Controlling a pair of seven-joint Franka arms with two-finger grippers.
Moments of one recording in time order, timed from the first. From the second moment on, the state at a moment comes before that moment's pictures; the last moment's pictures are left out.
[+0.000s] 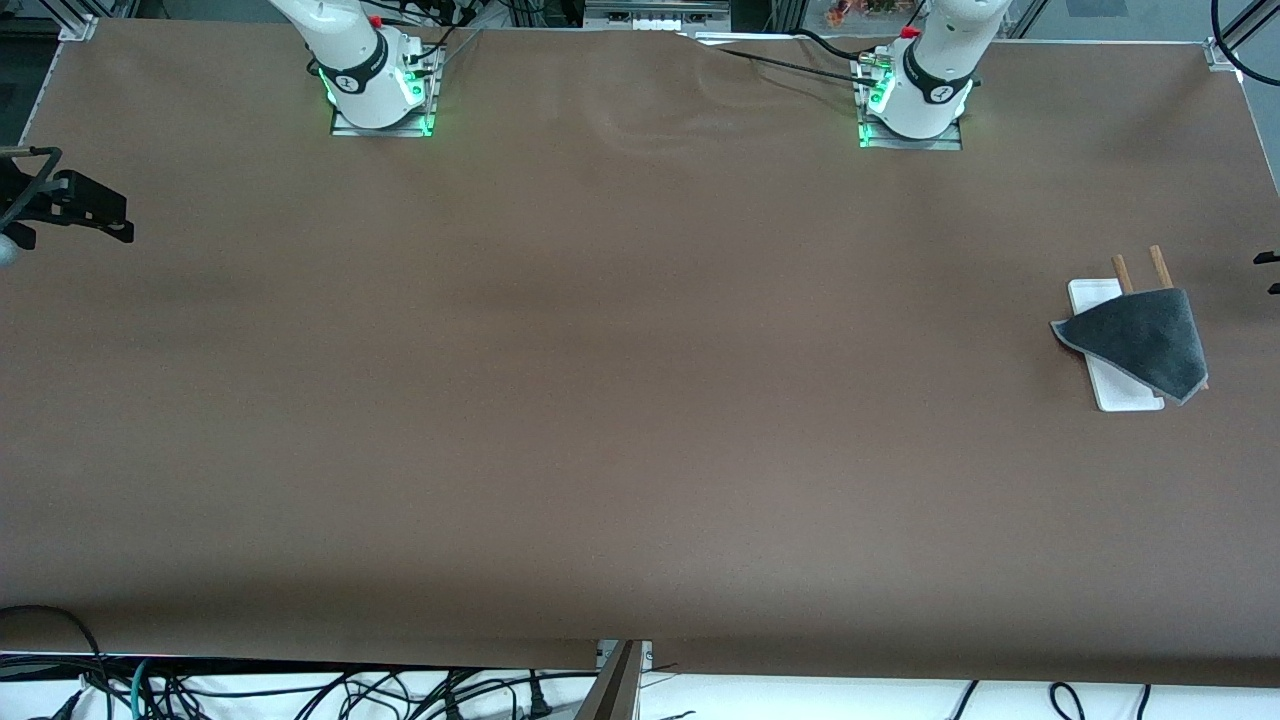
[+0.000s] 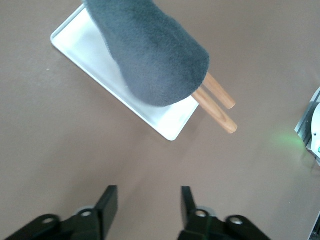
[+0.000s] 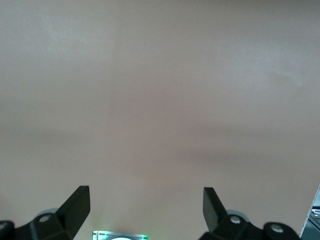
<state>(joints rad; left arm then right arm) 0.93 0.65 -0.17 -1.34 0.06 1.56 1.59 -0.10 0.09 0.08 -1.44 -0.08 1.45 -0.16</state>
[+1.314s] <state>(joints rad) 0.78 0.42 -0.54 -1.24 0.06 1.29 0.43 -0.10 0.09 0.08 -1.44 -0.08 1.45 -0.16</state>
